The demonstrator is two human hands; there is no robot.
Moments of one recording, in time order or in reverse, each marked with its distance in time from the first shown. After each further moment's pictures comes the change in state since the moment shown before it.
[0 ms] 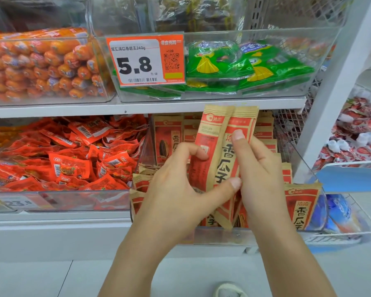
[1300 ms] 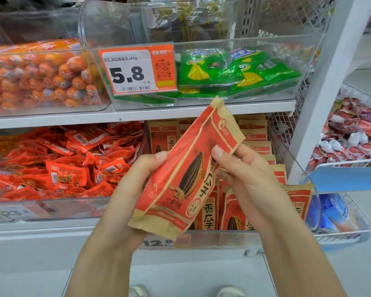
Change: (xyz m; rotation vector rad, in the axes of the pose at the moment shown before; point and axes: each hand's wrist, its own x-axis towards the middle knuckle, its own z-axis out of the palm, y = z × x) left_hand 0.006 0.014 -0.057 -0.507 0.053 -0.361; right_hand 0.009 -0.001 -0.017 0.207 -0.217 0.250
